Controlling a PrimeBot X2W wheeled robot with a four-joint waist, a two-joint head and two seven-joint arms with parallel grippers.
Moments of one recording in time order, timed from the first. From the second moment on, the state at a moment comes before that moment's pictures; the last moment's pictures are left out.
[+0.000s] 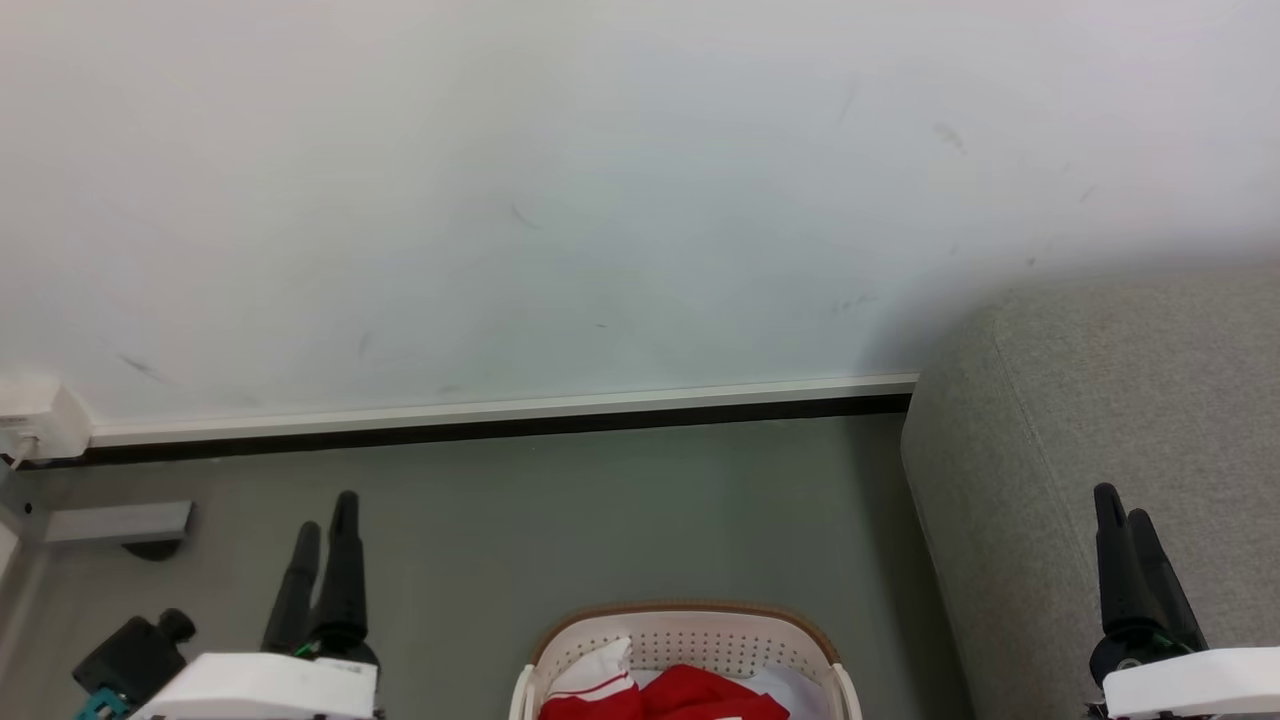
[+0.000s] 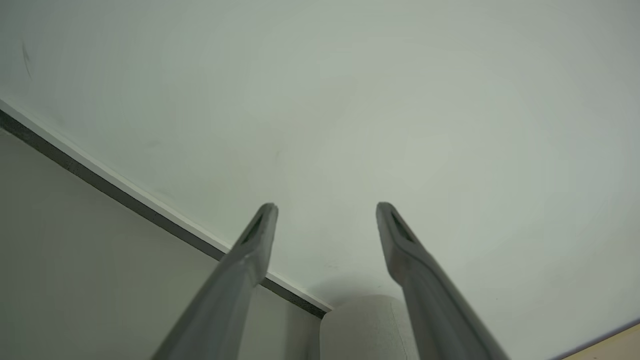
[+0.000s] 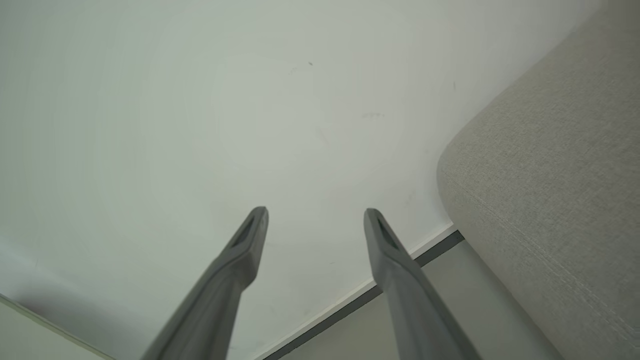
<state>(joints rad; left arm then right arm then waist) -0.08 0.04 0.04 0.13 -0.86 -0.10 -0.10 -0.08 -0.13 0.06 0.15 1.04 0.13 -0.10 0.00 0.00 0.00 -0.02</state>
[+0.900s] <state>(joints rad) -0.08 0.04 -0.02 0.16 -0.39 0.05 -0.17 -0.10 -0.16 0.09 0.21 0.60 0.13 -0.17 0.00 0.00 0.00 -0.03</state>
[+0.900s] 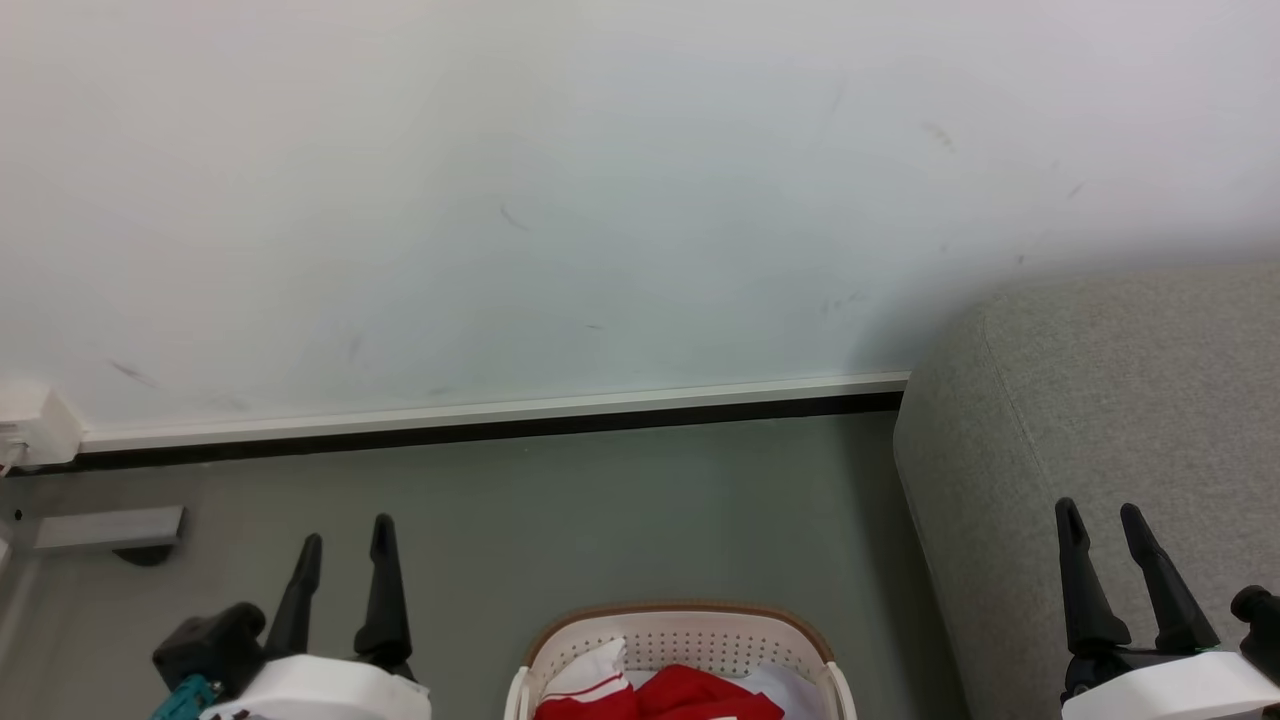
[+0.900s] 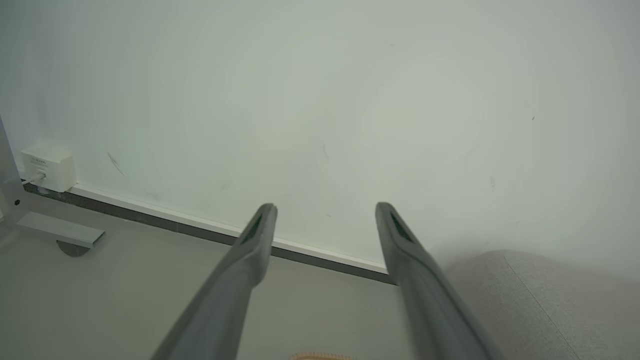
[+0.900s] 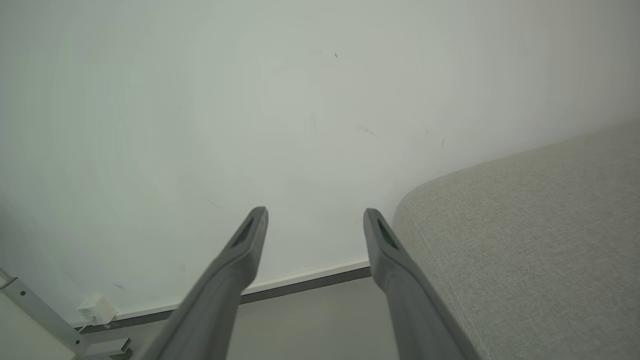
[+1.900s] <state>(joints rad) -0.08 0.04 -0.05 0.17 -0.16 0.07 -0.23 -0.11 -0.17 0.12 0.22 0.39 0.13 -0.24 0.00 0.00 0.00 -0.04</state>
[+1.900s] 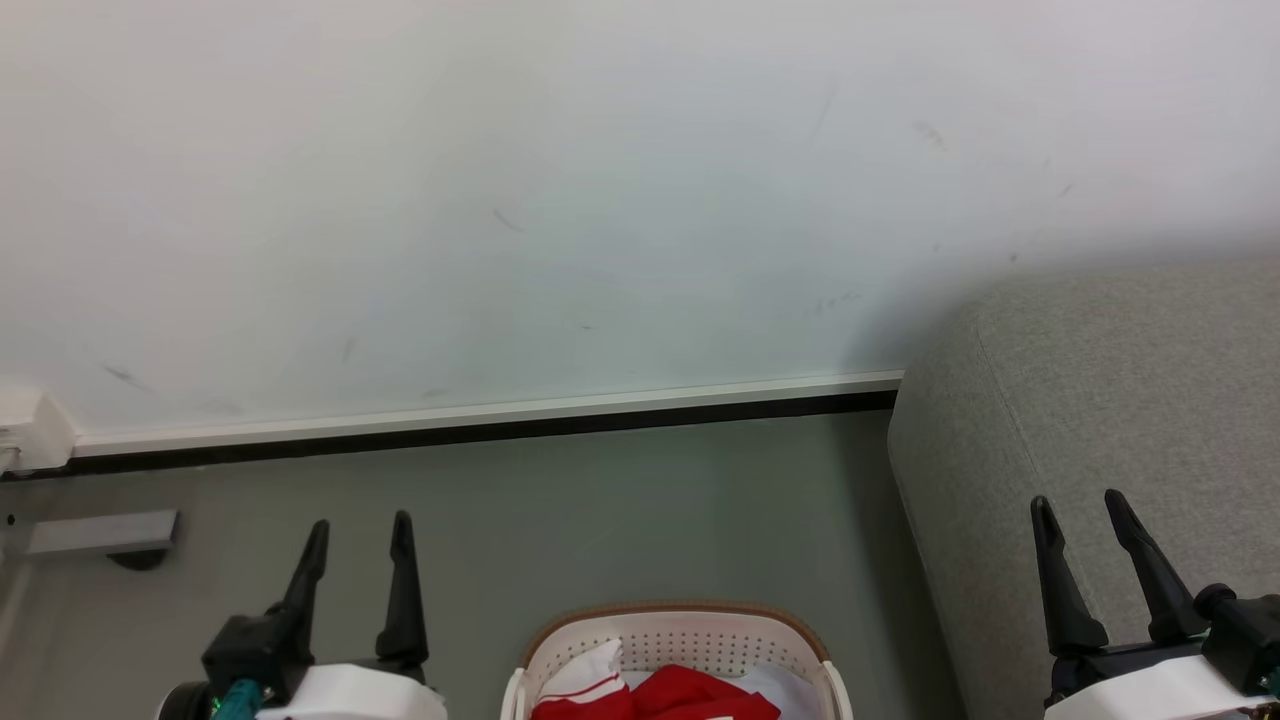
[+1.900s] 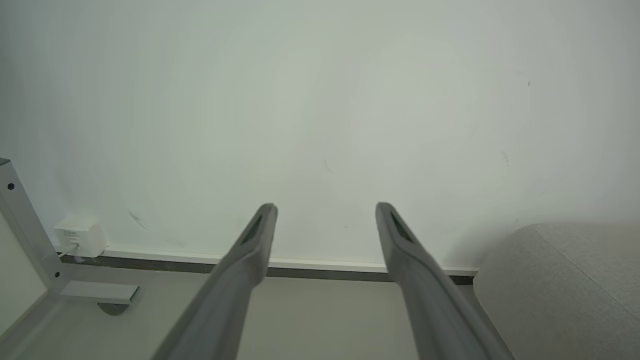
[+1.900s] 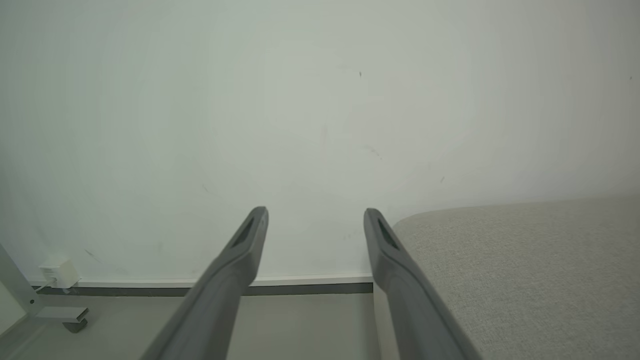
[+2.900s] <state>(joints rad) -0.08 0.05 -0.06 0.17 -0.07 0.07 -0.26 -0.12 -0.18 0.14 0.22 0.34 0.13 -0.26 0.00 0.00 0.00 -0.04</state>
